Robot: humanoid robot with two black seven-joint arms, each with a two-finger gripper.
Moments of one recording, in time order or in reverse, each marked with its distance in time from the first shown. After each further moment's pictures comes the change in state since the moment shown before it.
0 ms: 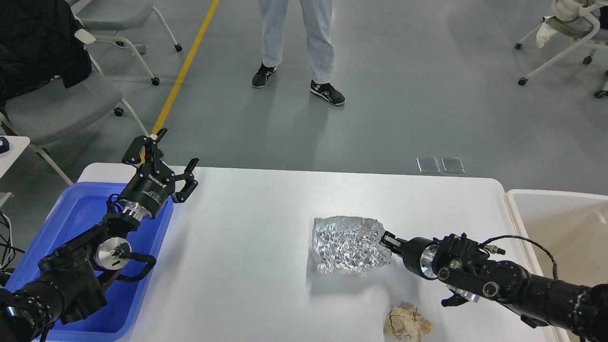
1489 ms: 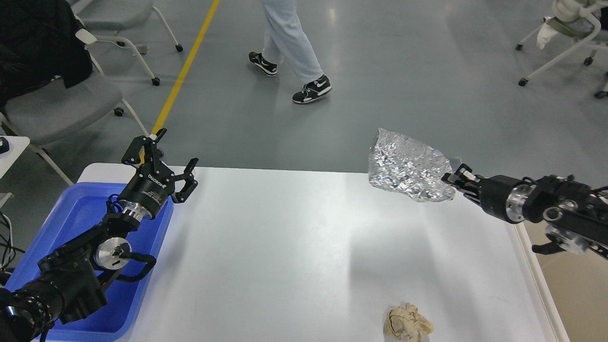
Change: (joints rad) left arm 0.000 0.000 0.000 0.000 0.000 0.000 0.000; right arm 0.154 -0.541 0.166 0.375 0.110 0.125 0.015
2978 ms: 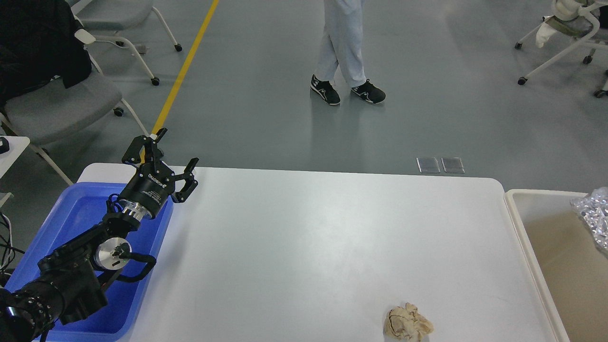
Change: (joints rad) left arm 0.000 0.000 0.000 0.000 0.000 0.000 -0.002; right arm -0.357 0.201 0.032 -1.046 0.678 0.022 -0.068
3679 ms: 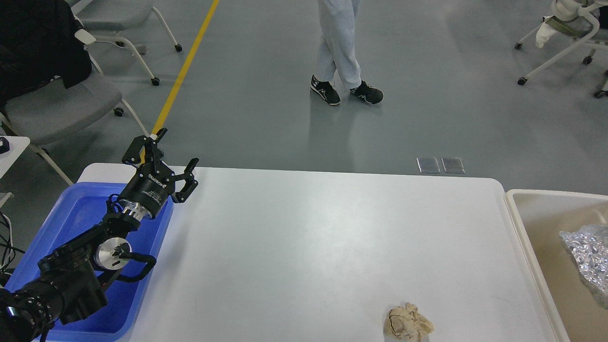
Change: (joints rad) left arm 0.000 0.000 0.000 0.000 0.000 0.000 0.000; right arm -0.106 0.097 0.021 -0.044 0.095 -0.028 -0.033
